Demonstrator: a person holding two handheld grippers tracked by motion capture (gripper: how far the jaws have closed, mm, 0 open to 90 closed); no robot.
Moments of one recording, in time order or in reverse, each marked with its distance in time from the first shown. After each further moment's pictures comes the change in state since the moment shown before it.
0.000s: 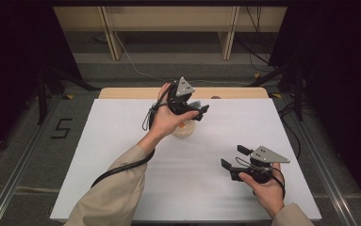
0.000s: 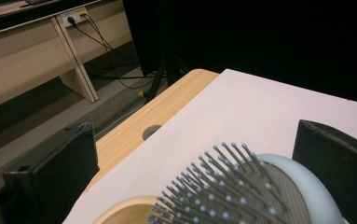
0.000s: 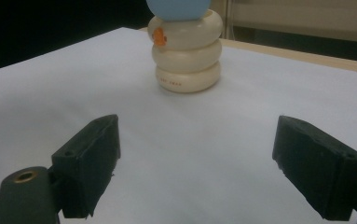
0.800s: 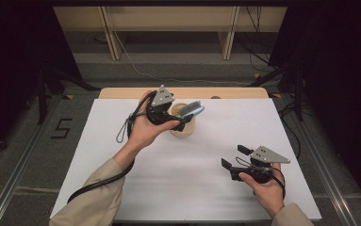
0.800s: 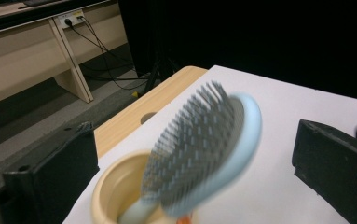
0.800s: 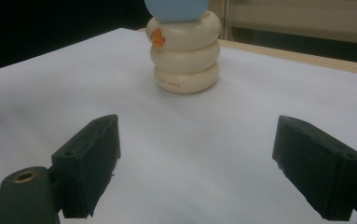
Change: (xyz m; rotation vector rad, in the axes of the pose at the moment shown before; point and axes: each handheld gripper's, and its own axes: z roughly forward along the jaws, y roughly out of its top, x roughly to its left) left arm 0.006 -0.023 -0.073 -0.024 -0.031 -0.021; right arm 0.000 0.001 -0.001 -0.004 -0.008 -0.002
